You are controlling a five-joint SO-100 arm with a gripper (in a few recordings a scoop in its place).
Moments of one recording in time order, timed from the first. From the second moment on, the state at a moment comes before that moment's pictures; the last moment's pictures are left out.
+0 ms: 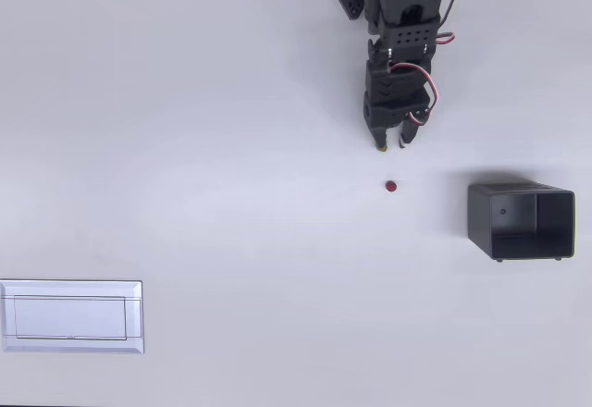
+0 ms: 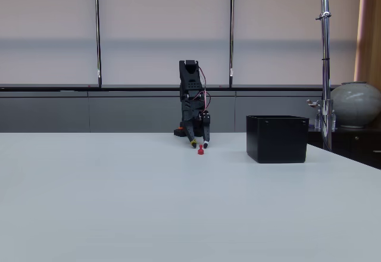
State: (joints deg) arm -8.2 59.1 1.2 -17.9 4.7
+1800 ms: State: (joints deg) arm -8.2 99.6 6.6 -66.4 -1.9
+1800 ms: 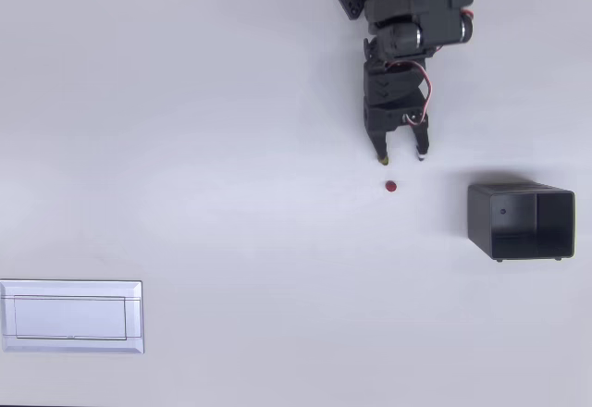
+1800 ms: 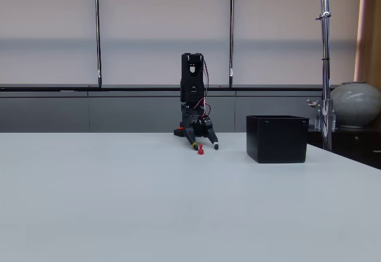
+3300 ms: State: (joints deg) arm -5.4 119.9 18.9 -83.5 1.0
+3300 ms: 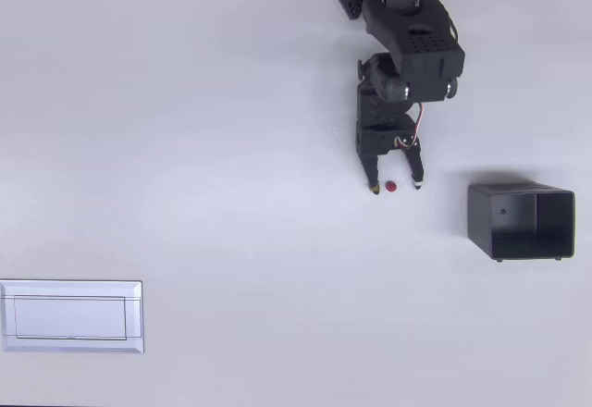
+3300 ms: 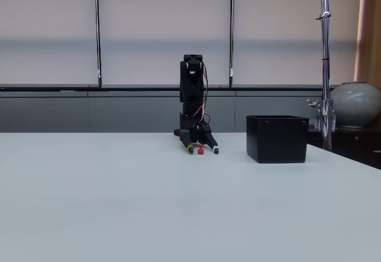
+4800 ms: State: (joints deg) arm -5.4 117.6 19.4 -78.3 -3.6
